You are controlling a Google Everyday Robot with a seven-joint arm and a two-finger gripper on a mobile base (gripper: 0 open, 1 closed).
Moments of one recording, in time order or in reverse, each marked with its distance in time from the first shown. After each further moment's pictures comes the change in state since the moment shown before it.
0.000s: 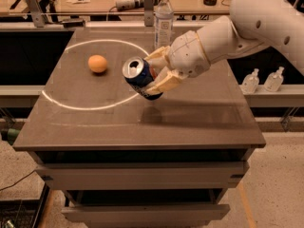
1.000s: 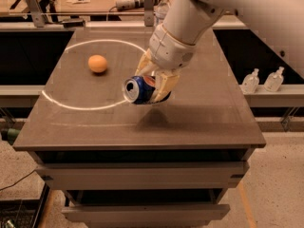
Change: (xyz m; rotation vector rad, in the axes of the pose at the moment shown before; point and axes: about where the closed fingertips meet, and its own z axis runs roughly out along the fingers) arm 0.007 0.021 0.001 -0.318 0.456 -0.279
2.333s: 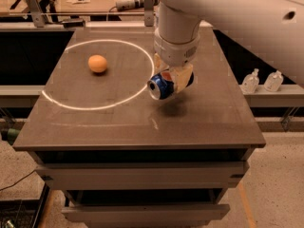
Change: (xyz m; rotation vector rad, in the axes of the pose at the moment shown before) arm 0.068 -0.003 -0.018 -0.065 0.479 -0.047
